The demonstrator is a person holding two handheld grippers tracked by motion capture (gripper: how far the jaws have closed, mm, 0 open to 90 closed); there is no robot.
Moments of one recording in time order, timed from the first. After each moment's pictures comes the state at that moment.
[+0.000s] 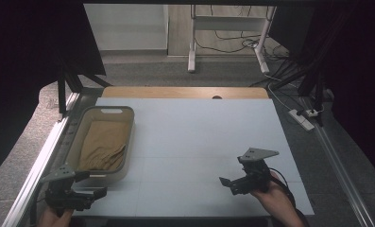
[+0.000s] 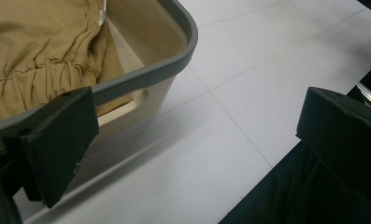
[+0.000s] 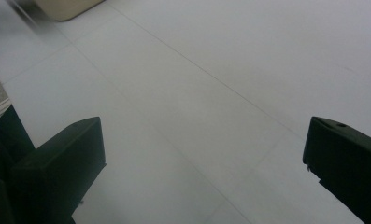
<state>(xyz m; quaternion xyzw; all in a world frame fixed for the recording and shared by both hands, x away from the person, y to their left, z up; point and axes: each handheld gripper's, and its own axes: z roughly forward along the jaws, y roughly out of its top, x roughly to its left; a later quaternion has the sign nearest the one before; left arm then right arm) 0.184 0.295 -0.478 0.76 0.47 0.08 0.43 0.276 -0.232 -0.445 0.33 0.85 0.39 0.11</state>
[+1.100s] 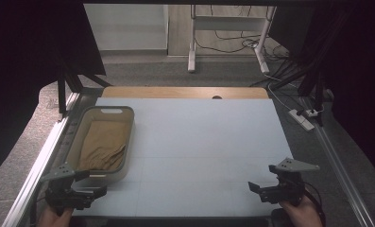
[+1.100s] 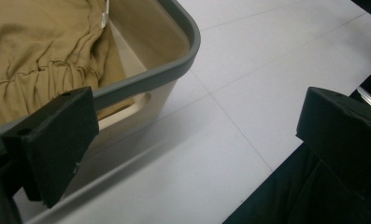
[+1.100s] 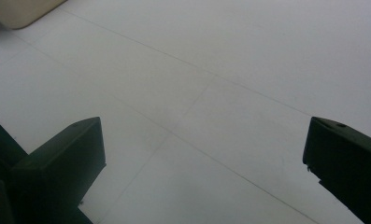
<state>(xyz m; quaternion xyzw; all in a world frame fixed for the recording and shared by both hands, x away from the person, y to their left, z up) 0.186 0.295 -0.477 0.76 0.48 0.08 0.44 0.247 -0.306 -0.441 0.41 0.81 0.39 0.15</state>
